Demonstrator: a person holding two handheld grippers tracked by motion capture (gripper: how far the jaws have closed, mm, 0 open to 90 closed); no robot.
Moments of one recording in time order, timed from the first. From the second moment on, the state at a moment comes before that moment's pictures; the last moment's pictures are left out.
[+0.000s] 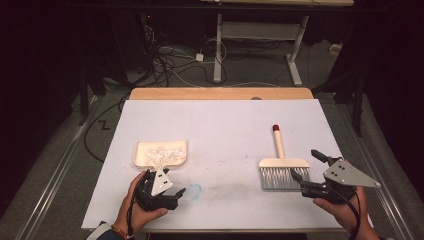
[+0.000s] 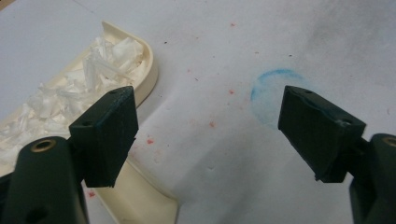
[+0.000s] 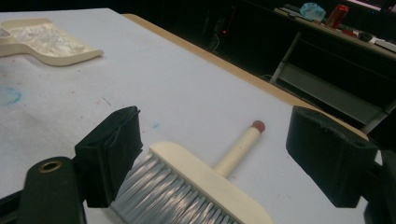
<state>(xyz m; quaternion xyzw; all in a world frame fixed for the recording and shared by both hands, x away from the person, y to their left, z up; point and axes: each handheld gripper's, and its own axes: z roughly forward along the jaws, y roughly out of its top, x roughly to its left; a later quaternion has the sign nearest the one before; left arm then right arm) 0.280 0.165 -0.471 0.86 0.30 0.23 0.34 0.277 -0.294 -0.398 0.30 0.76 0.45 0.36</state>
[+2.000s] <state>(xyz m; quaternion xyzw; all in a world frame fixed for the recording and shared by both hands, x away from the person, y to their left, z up) 0.280 0.160 -0.472 0.86 0.28 0.24 0.34 0.270 -0.295 -0.442 0.30 0.77 0.43 0.36</state>
